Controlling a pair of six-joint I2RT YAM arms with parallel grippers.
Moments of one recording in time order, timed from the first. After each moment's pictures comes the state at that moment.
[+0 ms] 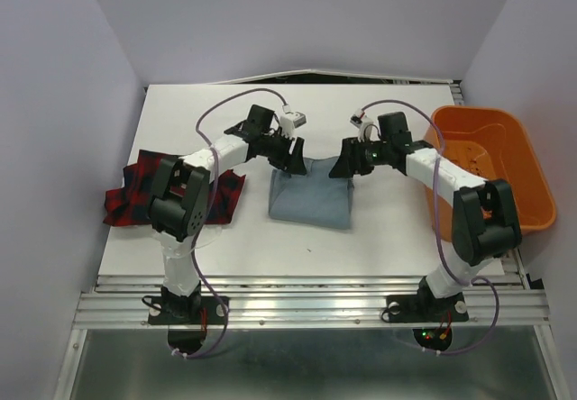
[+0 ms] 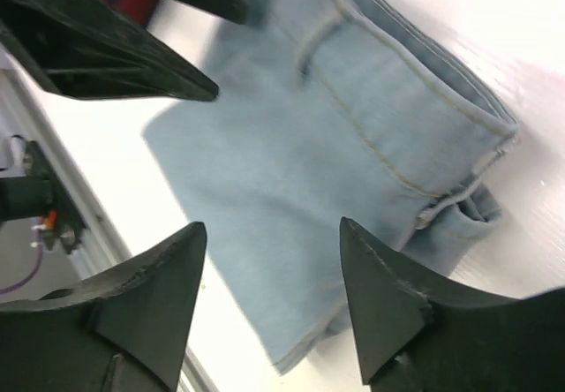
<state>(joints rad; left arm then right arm) -0.44 1.98 1.39 -0.30 0.65 0.00 0.27 1.69 1.11 -0.28 -0.71 0.15</state>
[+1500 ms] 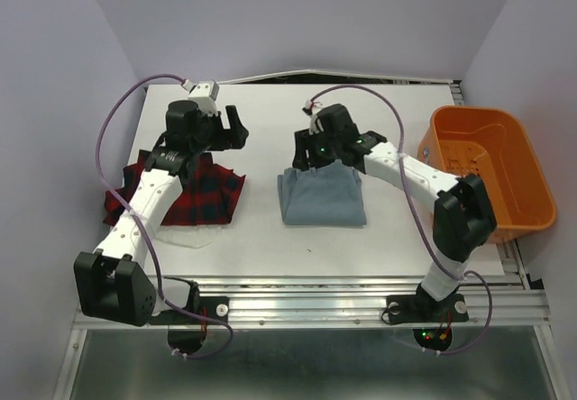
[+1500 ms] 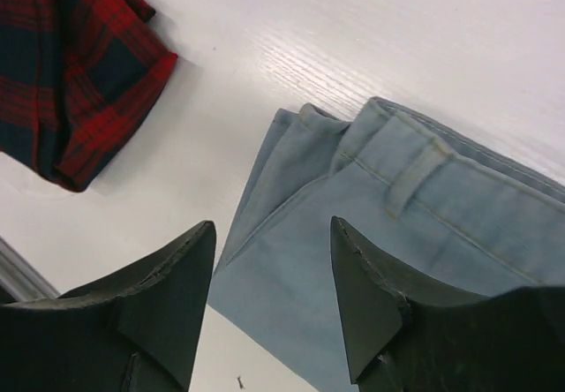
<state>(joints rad) -0.23 1.27 1.14 -0.25 0.18 -0.23 0.59 1.71 1.39 -0.35 -0.20 0.29</state>
